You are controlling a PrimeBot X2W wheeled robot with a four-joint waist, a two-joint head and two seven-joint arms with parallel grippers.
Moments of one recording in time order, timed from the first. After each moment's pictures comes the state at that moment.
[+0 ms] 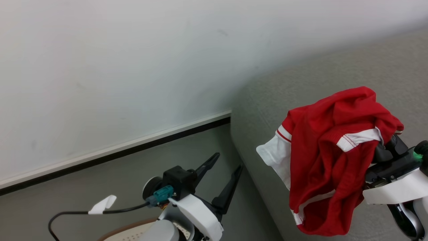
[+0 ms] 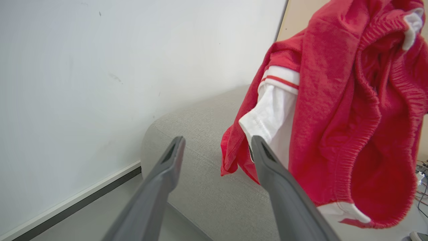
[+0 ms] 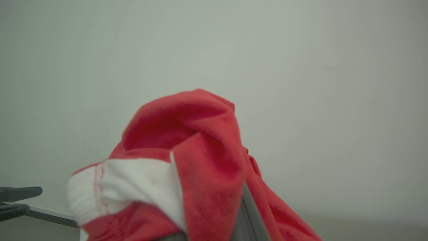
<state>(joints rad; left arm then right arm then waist) -0.41 0.17 -0.69 0.24 -0.49 0.01 -0.16 -0.39 -0.43 0.35 0.10 0.49 0.13 -0.26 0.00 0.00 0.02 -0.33</state>
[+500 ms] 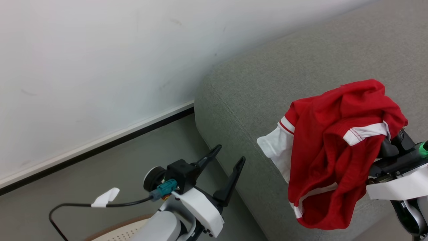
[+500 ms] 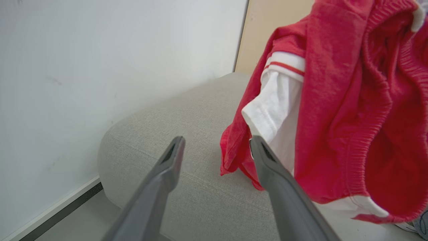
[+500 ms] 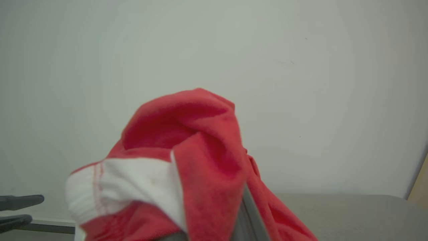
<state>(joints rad) -0.47 0.18 -0.72 0.29 -0.46 0.00 -0.19 -0.39 -0.41 0.31 0.08 0.49 0.13 -0.26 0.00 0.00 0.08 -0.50</state>
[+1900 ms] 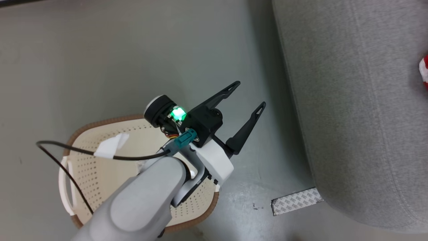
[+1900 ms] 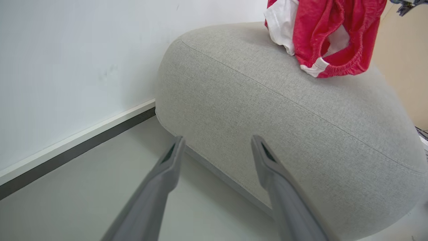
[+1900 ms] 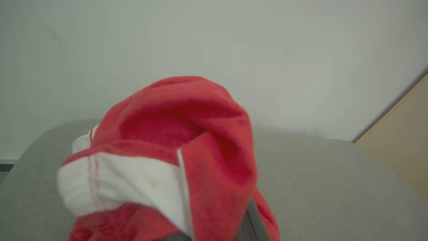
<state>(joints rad) -0.77 0.23 -0.78 0.19 -0.31 0.00 -0.08 -0.83 -0.78 0.16 0.59 0.69 0.13 -0.26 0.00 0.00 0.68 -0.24</state>
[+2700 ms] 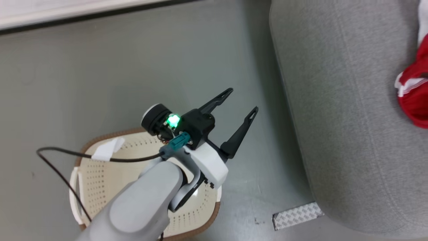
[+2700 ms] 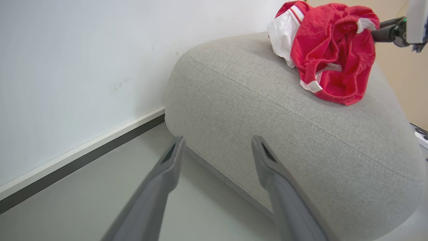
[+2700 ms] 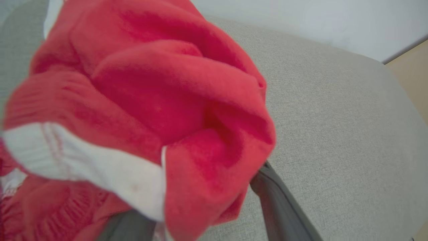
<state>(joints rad) -0.75 0.23 -0.78 0.23 -0.35 0.01 -0.10 -0.97 -0.87 0.70 0.81 0.96 0.13 0.01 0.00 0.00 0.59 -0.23</state>
